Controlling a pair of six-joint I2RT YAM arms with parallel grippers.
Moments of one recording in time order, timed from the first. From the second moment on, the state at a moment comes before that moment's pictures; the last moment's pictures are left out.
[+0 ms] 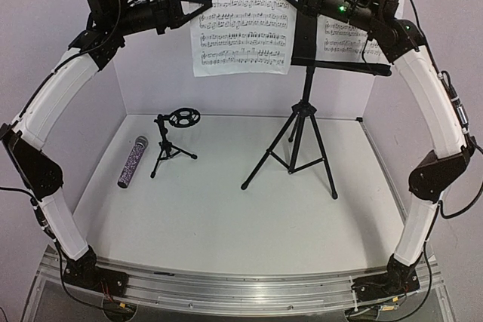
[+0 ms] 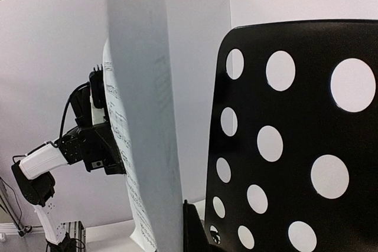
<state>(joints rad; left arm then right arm) -0.49 1.74 2.16 -0.08 1.04 -0.25 0.60 1.88 2.54 -0.47 -0.58 0.14</state>
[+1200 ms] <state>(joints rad) -0.48 1.63 2.25 -0.30 0.62 -0.08 0.66 1.56 2.01 -0.40 -0.06 0.36</state>
